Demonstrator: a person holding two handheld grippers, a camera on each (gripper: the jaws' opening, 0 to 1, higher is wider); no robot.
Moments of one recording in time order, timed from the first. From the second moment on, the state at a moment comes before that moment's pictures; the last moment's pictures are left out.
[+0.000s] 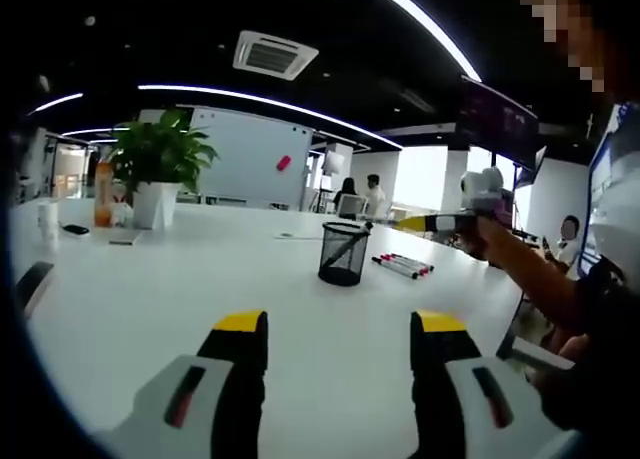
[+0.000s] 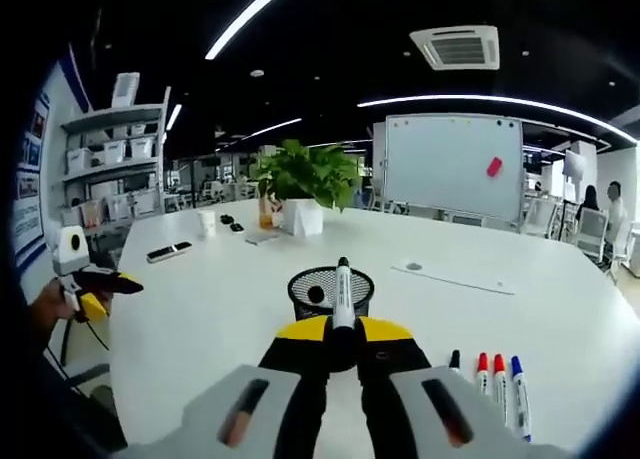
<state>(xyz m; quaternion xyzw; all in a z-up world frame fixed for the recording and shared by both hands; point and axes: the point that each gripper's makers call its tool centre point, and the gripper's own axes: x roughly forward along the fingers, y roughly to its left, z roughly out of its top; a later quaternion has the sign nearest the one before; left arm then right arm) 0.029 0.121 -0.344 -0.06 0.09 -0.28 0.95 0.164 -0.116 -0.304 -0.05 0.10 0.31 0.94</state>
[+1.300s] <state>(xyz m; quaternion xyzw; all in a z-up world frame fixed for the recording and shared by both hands) 0.032 0.112 -0.345 -0.06 0.09 -0.29 0.95 0.158 -0.182 -0.283 -0.04 0.05 0.25 0.97</state>
